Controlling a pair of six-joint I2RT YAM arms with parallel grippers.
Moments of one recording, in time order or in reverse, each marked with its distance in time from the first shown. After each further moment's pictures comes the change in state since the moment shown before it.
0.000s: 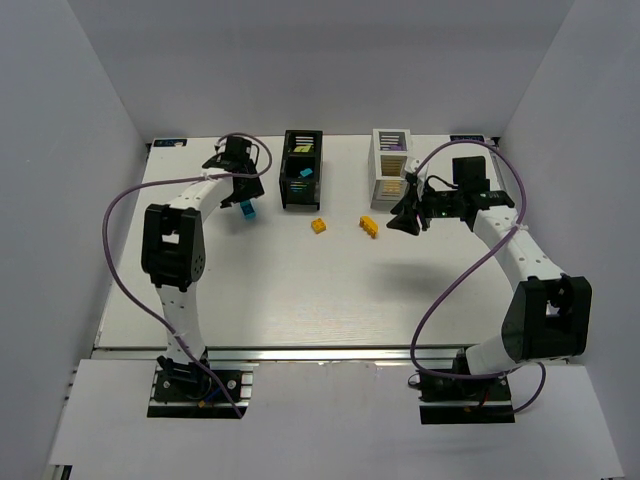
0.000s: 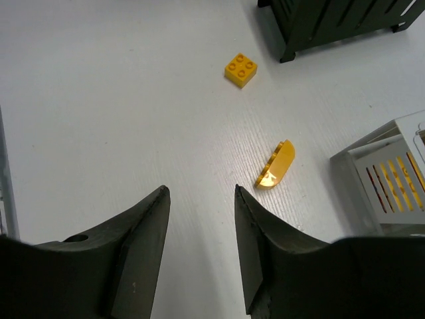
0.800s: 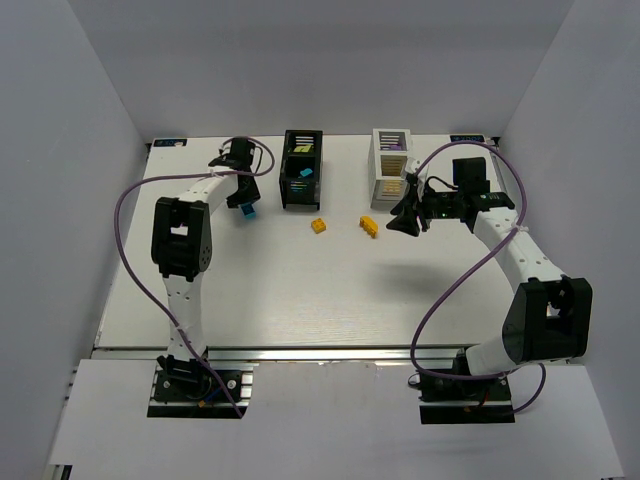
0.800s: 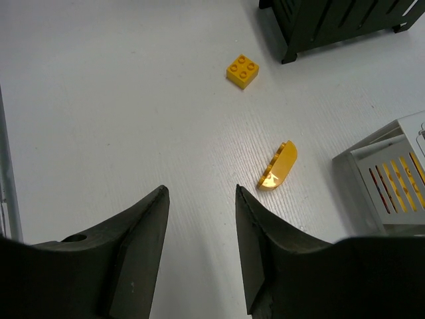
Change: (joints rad) left arm 0.008 0.138 0.109 -0.037 -0.013 0.001; right arm 0.000 -0.011 -0.017 0.006 -0.007 0.013
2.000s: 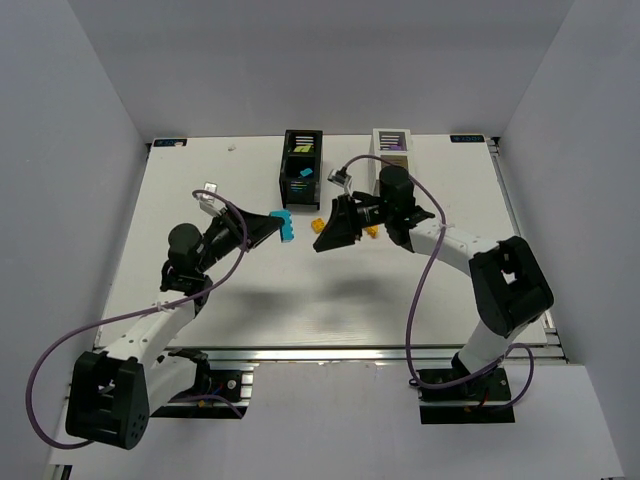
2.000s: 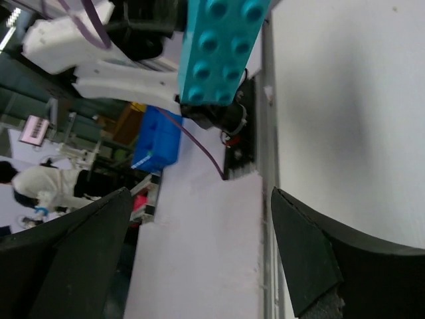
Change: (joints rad) left arm -0.020 -1.154 -1.259 1.209 0.912 -0.697; right arm 0.410 0.217 -0.103 0.909 -0.304 1.442
